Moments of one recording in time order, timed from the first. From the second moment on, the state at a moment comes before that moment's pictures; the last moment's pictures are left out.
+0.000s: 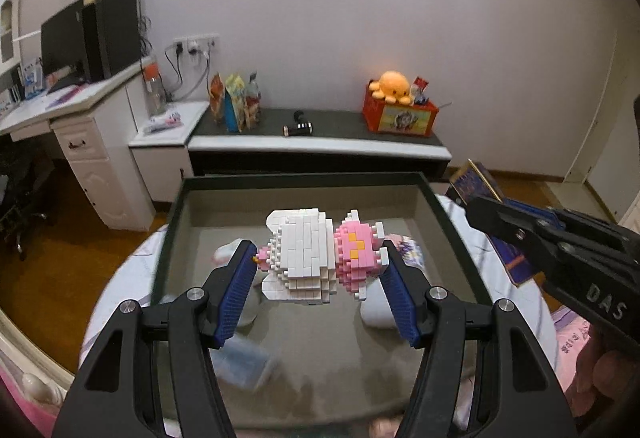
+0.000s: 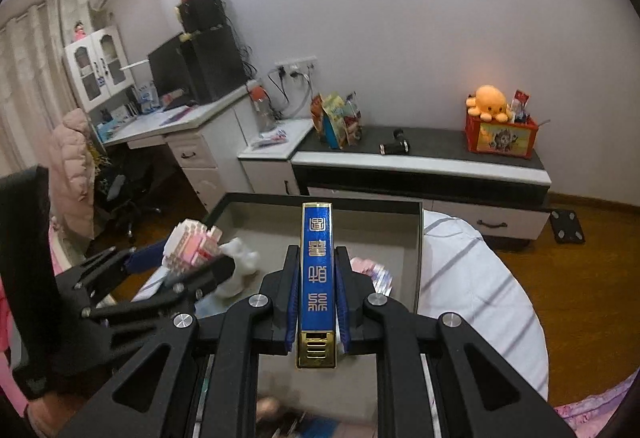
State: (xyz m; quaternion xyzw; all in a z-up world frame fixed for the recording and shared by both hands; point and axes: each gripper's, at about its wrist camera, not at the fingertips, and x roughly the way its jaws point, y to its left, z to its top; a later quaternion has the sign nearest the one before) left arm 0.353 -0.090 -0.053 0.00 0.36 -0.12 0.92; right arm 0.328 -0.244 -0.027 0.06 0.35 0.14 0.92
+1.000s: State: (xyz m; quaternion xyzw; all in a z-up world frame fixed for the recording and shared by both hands) left arm 0.328 -0.076 -0.061 0.01 0.37 -0.07 0.93; right arm 0.363 -0.251 -0.070 0.10 0.41 0.13 0.90
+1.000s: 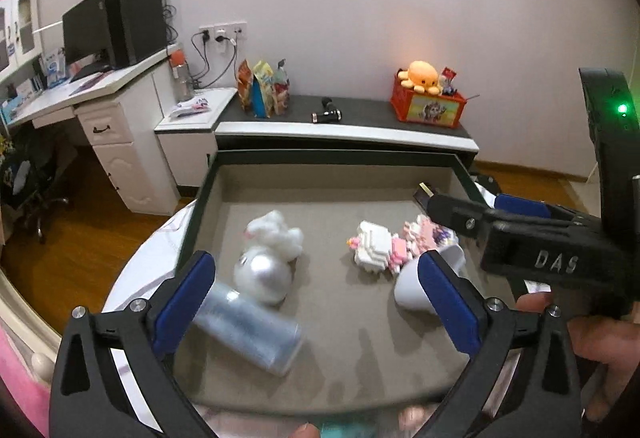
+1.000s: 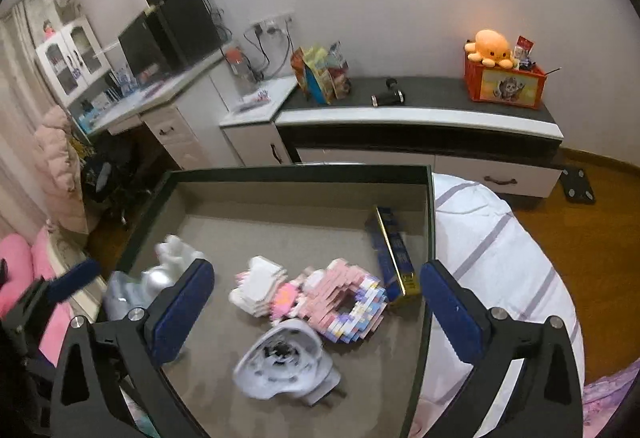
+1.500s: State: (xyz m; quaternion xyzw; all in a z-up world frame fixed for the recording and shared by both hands) left arm 0.204 -0.047 -0.020 0.00 0.32 -0.07 0.94; right arm 0.209 -0.230 -0.018 0.11 0.34 0.12 0.93
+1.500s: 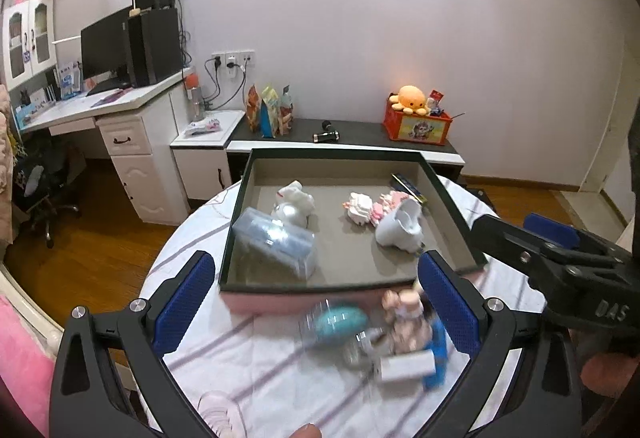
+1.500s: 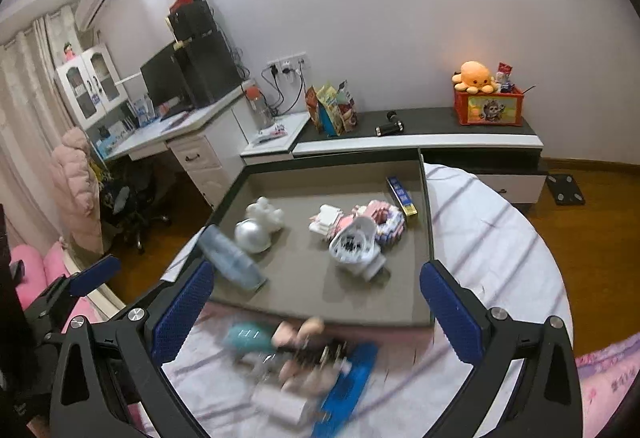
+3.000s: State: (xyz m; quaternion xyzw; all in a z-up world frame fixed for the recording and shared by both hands) left arm 0.053 0.014 -0.045 -0.04 0.34 -0.03 0.94; right arm 0.040 -0.202 -0.047 0.08 0.34 0.07 0.93
